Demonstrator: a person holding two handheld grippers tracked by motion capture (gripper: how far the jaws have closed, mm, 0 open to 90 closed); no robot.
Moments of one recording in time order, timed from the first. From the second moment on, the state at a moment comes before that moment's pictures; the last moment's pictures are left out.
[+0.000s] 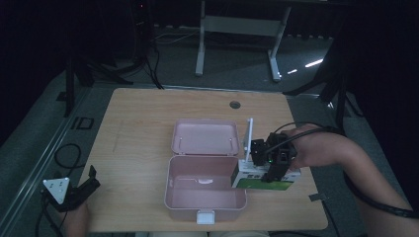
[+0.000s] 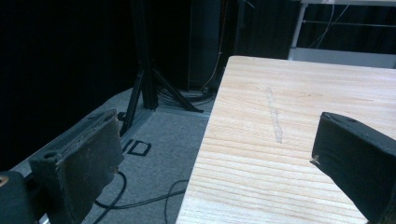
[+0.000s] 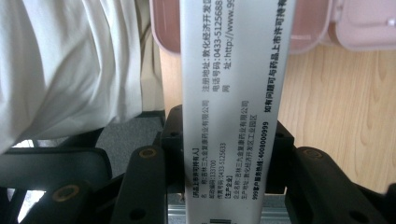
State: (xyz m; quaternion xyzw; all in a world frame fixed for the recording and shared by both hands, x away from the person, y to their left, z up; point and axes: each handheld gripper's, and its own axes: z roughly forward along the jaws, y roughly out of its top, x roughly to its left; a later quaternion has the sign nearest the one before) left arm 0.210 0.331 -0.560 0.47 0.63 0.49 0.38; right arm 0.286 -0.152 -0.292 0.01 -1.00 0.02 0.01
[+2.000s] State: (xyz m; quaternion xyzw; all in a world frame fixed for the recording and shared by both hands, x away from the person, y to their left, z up) left arm 0.210 0.332 -0.560 0.47 0.62 0.49 0.39; right arm 0.299 -0.040 -0.422 0.04 -1.00 0.04 0.05
